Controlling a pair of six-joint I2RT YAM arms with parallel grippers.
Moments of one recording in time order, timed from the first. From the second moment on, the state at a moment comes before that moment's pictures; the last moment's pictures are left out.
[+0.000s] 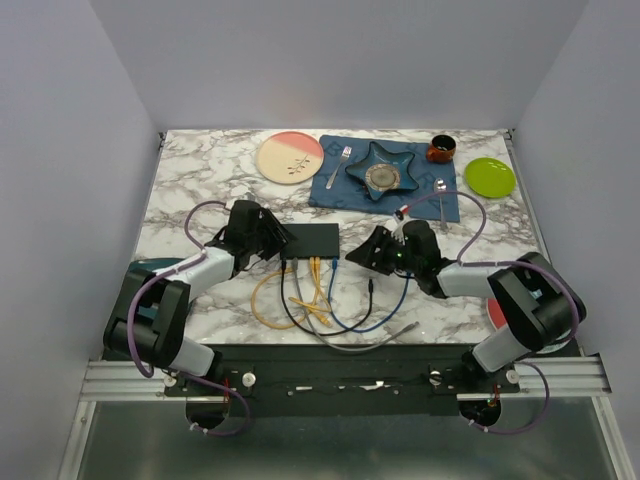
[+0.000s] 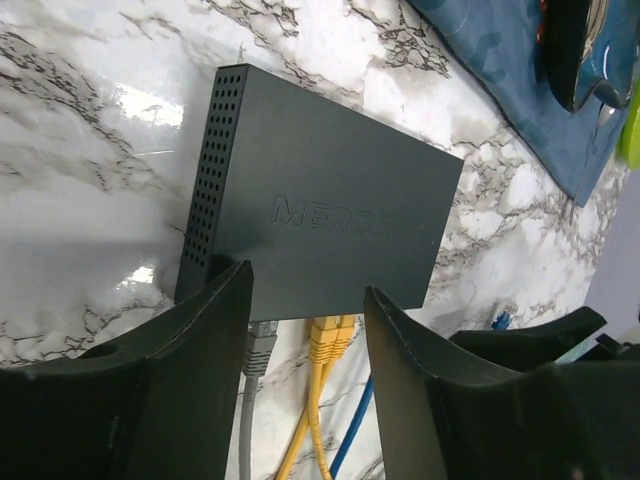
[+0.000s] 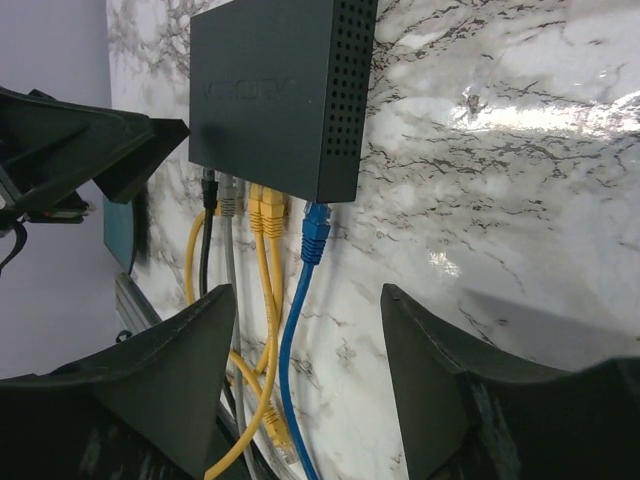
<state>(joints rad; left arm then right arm) -0.33 1.45 0.68 0.07 0.17 -0.92 0.52 1.54 0.52 0.53 -0.34 0.87</state>
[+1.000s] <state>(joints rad) -0.39 1.53 0.76 0.14 0.19 -0.93 0.55 1.84 0.59 0.78 -0.46 1.04</state>
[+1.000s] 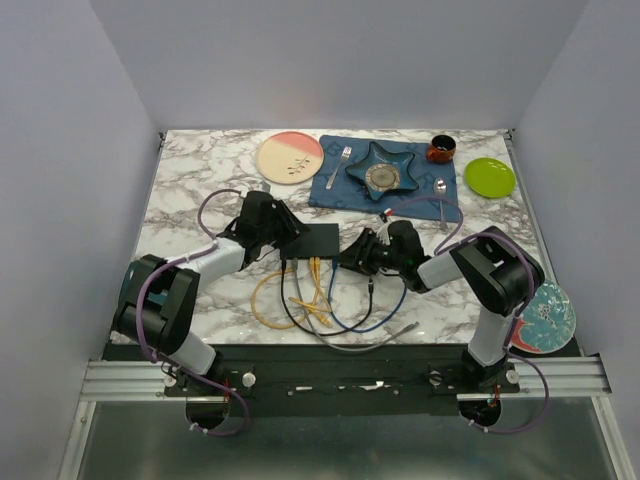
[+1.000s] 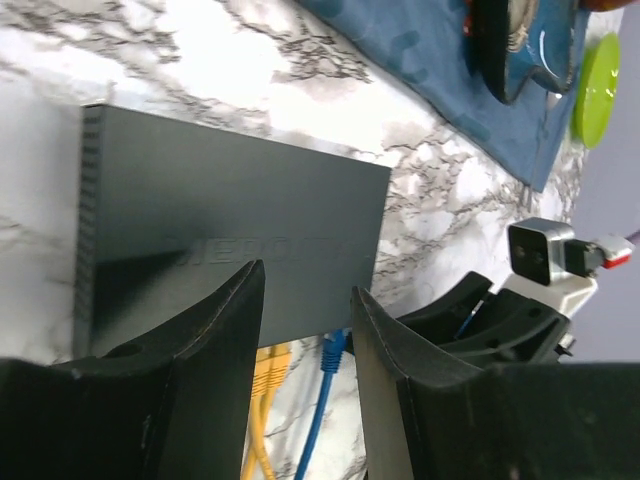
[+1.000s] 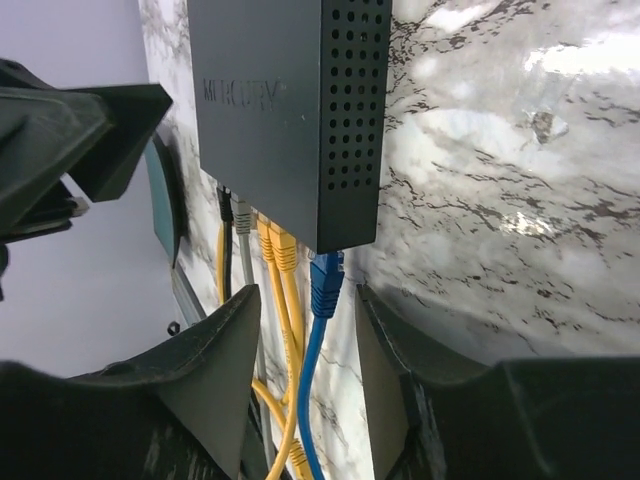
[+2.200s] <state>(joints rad) -0.42 1.63 0.77 0.18 0.22 -0.94 0.59 1.85 0.64 0.68 -0.33 1.11</state>
